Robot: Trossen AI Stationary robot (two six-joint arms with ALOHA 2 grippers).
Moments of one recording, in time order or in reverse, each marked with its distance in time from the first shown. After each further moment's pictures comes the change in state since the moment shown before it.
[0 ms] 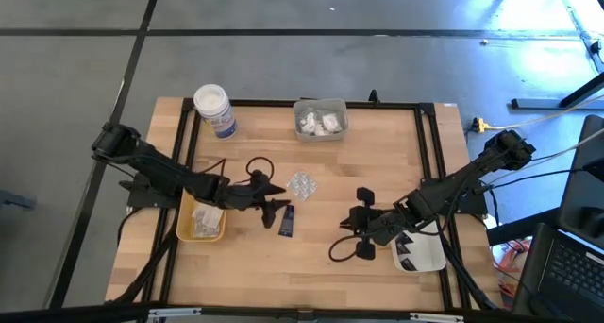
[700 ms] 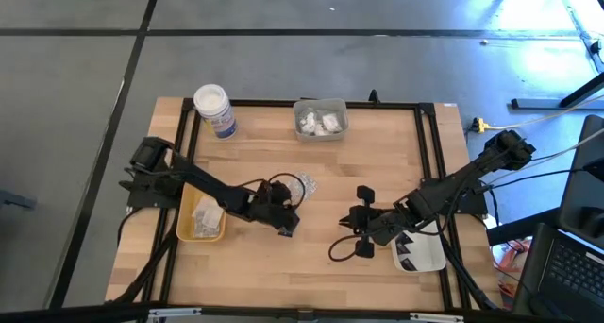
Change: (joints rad) left arm -0.001 0.378 0.295 -0.350 -0.091 -0.309; right arm -0.002 0.000 0.000 0.000 0.040 -0.029
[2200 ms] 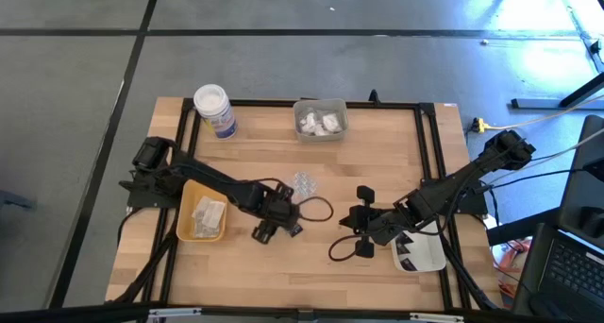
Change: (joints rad) left arm 0.024 0.016 0.350 -0.699 0.444 1.130; right arm 0.000 0.000 0.000 0.001 -0.001 0.010
